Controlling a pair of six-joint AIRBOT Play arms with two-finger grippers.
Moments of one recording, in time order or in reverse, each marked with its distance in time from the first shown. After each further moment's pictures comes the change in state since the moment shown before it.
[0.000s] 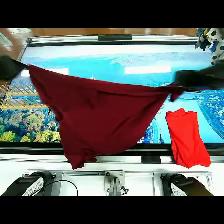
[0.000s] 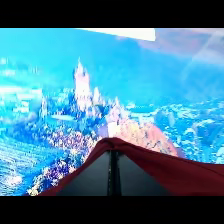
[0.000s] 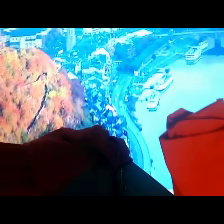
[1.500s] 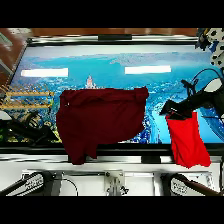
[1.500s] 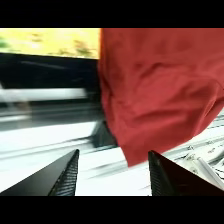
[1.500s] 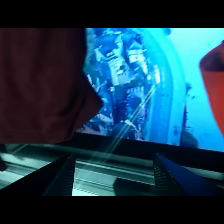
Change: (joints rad) left arm 0.333 -0.216 -0.716 -0.056 -0.381 0.291; right arm -0.418 -0.193 -0.430 0.565 0.023 -0.377
